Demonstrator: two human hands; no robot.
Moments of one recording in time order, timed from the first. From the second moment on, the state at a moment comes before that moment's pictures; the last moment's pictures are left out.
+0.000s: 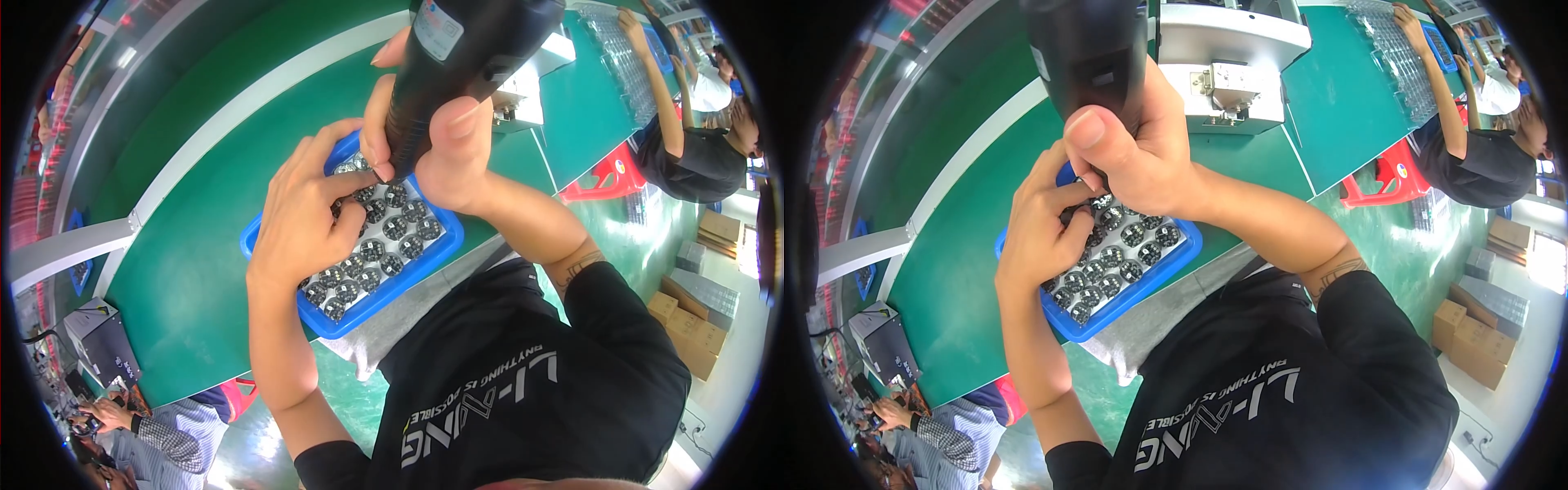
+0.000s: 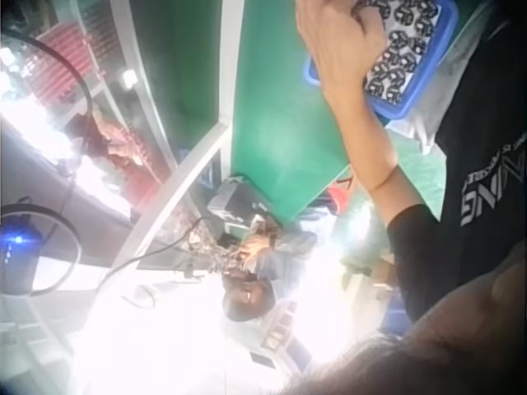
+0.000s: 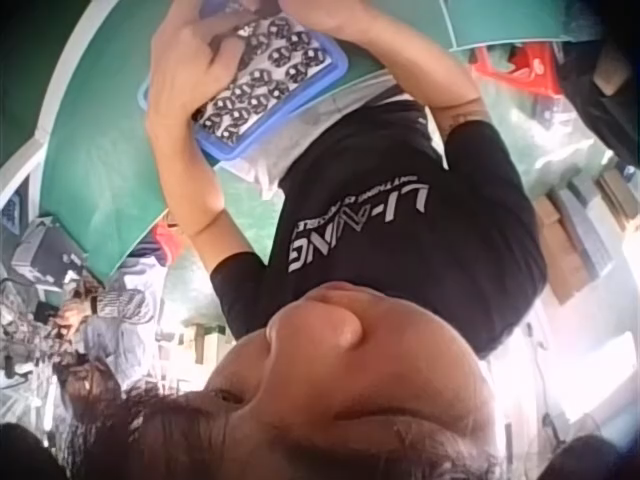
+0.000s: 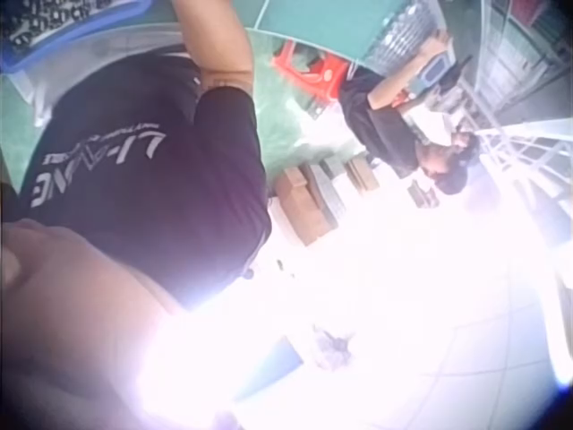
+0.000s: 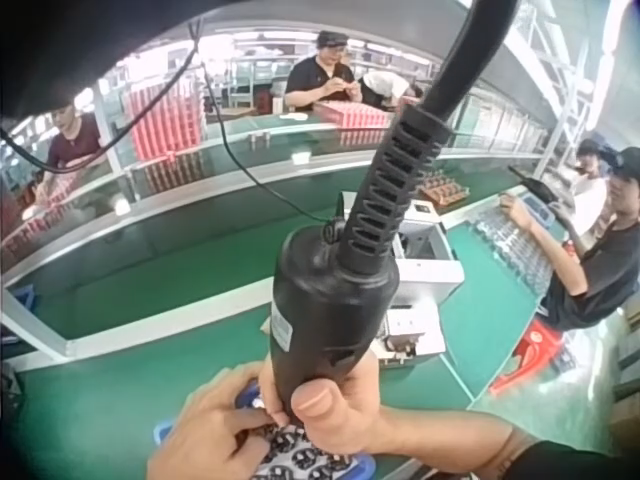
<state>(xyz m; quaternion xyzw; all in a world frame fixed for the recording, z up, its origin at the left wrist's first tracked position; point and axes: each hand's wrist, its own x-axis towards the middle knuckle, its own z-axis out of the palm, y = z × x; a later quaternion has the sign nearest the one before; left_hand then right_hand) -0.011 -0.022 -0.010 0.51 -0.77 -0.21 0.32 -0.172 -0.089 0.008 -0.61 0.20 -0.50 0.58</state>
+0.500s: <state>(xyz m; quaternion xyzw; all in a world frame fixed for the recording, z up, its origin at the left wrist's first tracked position) -0.022 -0.018 -0.007 0.54 -0.77 -0.19 0.29 -0.162 -0.093 -0.004 -0.58 0.11 -0.50 0.63</state>
